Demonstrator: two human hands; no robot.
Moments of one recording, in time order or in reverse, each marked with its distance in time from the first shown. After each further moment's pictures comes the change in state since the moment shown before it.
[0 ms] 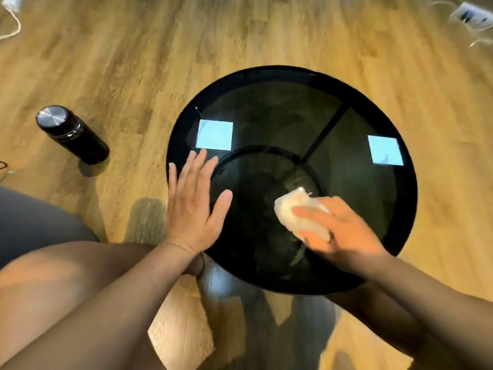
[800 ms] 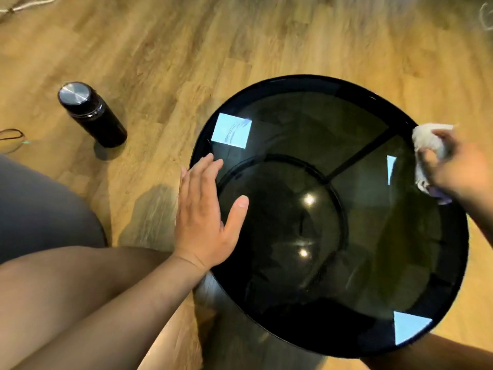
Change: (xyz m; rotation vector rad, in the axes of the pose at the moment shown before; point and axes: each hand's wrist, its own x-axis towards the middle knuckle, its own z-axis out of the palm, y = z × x) left_hand 0.013 -0.012 0.001 -0.111 0.131 -0.171; right_hand 0.138 0.157 -0.082 -0.121 0.245 0.565
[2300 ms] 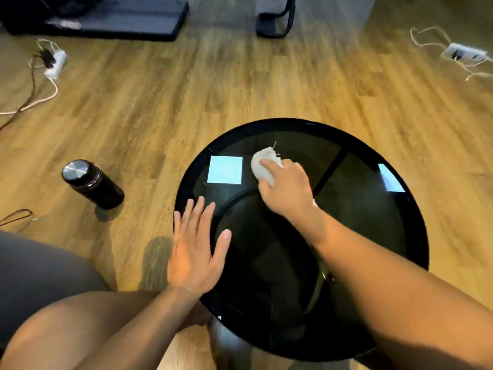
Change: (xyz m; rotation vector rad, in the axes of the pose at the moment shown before) left_hand 0.003 0.007 -0.002 0.167 -0.179 0.056; right_hand -0.064 -0.178 0.080 -0.022 0.007 -0.273
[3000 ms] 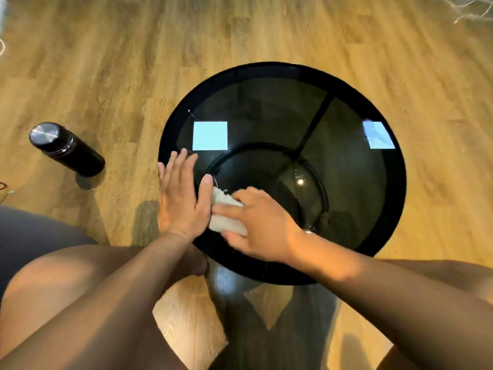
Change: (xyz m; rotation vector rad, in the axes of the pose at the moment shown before) left_hand -0.001 -0.002 0.001 -0.049 0.031 -0.015; right_hand -0.150 -0.034 -0.022 0.140 -0.262 -0.466
